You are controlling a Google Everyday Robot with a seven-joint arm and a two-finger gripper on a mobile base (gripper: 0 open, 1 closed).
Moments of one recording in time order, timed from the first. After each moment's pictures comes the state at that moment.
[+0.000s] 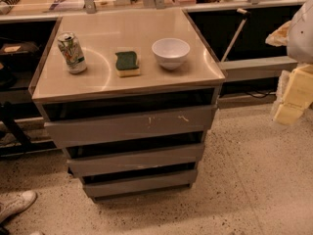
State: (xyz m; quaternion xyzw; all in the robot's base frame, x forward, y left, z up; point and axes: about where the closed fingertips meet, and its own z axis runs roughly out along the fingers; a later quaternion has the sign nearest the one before) arm 0.438 -0.217 0.976 -0.60 0.78 -0.03 0.16
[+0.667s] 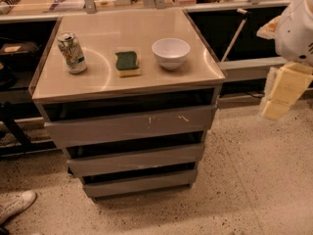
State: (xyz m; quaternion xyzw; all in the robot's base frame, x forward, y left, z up) arm 0.451 -0.202 0.980 -0.62 0.76 -0.06 0.18
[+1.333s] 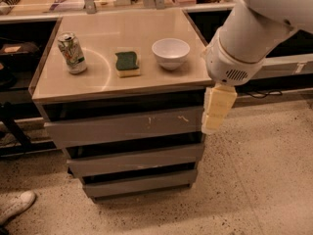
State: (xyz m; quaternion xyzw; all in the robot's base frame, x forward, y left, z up) arm 0.487 -0.116 0.913 -0.67 0.72 -0.04 0.18
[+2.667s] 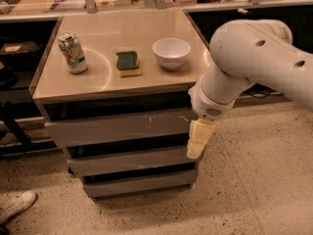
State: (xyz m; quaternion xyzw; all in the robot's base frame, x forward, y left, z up) arm 0.498 -0.102 0.796 -0.66 0.74 0.02 0.15
